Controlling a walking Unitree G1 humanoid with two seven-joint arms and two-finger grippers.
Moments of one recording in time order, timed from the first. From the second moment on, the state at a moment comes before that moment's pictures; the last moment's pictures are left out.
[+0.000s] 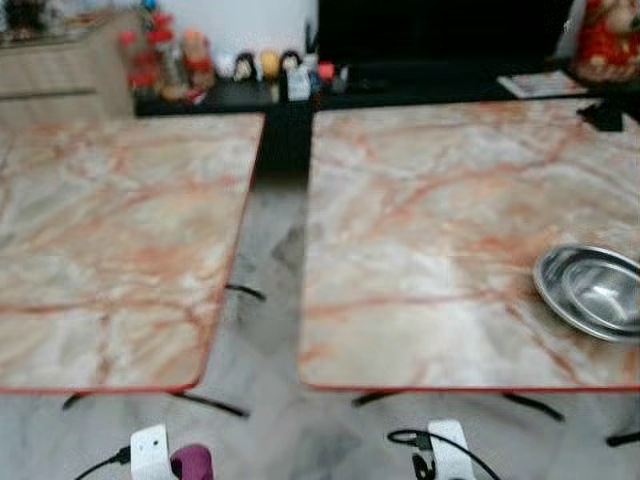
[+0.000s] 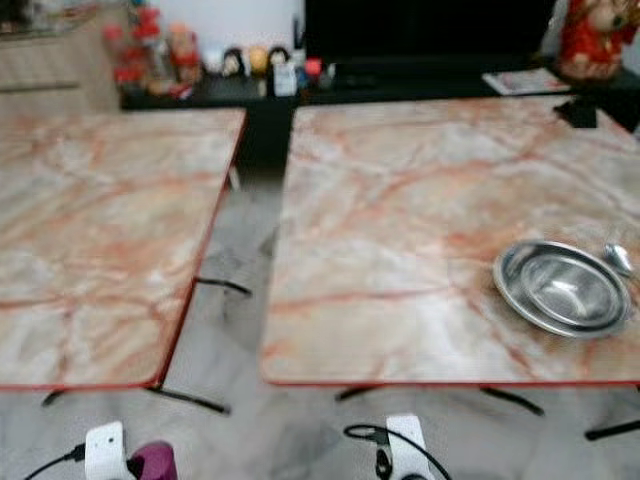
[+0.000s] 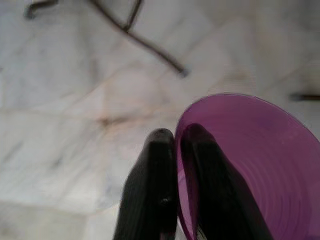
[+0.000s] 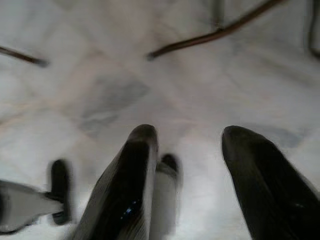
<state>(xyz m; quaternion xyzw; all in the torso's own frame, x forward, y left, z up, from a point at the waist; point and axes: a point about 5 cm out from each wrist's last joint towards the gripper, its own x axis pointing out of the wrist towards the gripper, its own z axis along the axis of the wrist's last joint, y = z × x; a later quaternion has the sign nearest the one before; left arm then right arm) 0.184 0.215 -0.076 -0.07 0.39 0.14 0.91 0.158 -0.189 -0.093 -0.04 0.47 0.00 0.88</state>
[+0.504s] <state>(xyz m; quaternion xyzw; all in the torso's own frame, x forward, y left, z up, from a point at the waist) 0.184 0.220 -0.074 -0.07 0.38 0.14 0.91 0.161 -0.190 -0.093 -0.03 0.48 -0.03 0.88</state>
